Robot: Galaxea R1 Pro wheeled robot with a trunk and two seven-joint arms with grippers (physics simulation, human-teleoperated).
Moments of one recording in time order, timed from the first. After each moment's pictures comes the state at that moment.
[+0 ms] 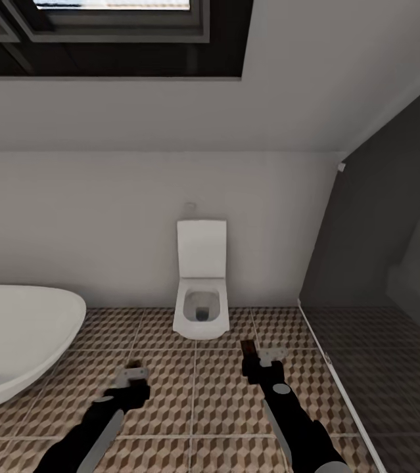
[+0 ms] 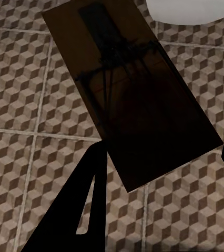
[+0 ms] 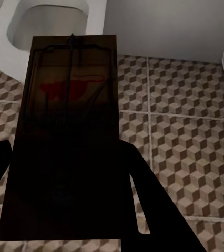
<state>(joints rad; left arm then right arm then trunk) -0.34 0.12 -0.34 -1.03 0.49 0.47 0.36 -0.45 0.14 0.08 -0.80 0.10 0.18 -0.13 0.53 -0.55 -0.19</state>
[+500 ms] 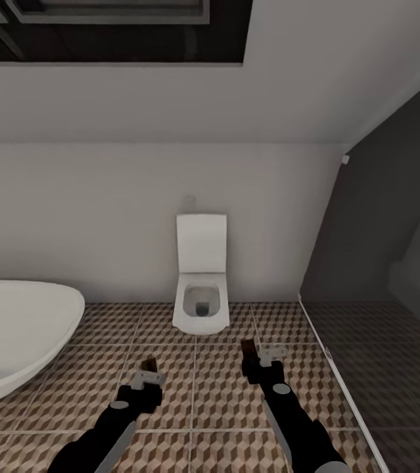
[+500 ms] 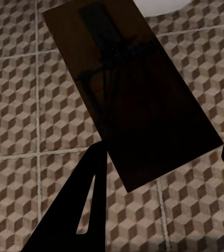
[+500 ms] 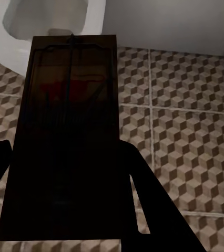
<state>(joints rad) -0.34 0.13 -0.49 -1.06 0.40 0.47 0.36 -0.45 0.14 0.09 -0.80 0.10 0.18 -0.13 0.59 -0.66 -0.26</state>
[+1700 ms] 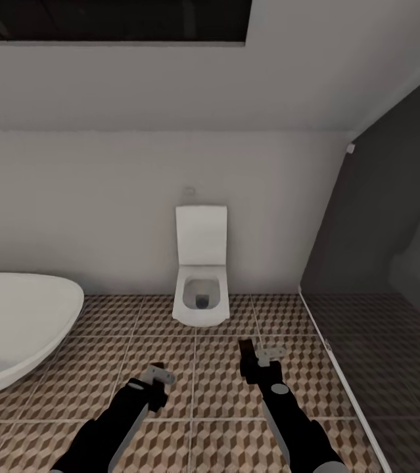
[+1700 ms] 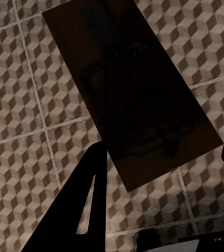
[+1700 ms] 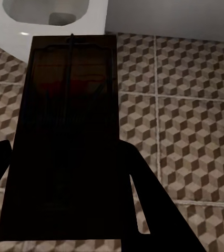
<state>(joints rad) -0.41 0.01 -0.36 -0.97 0.06 0.70 0.17 -0.45 0.14 0.09 -0.80 0.10 0.18 -0.13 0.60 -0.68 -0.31</state>
